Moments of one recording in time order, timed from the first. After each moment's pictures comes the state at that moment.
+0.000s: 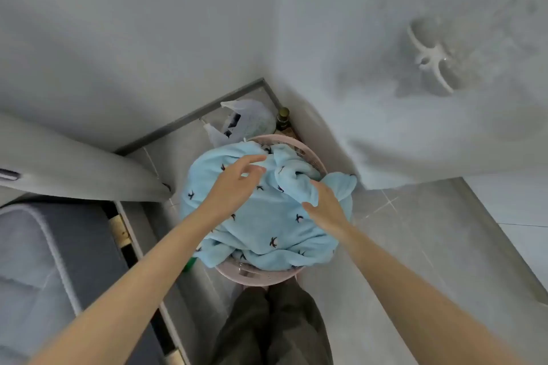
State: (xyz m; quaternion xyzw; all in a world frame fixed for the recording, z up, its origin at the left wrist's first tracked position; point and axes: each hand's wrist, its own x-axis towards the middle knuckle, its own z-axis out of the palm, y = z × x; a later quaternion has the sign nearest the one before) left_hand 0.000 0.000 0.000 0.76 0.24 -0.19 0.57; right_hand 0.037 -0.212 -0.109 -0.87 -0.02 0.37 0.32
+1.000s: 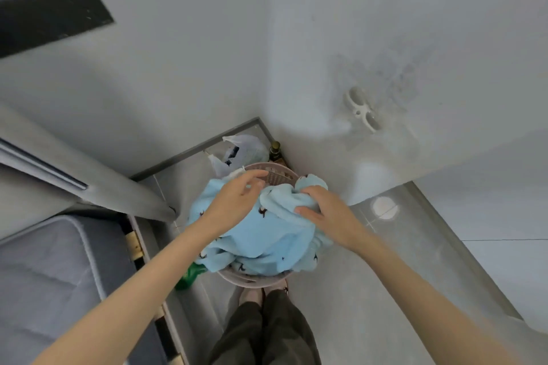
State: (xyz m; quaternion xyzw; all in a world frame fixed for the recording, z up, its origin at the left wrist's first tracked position) left_hand -0.030 -0.015 0.132 0.82 0.15 -0.15 0.53; right_hand 0.024 -0.230 0.108 -0.88 -0.22 0.29 0.31
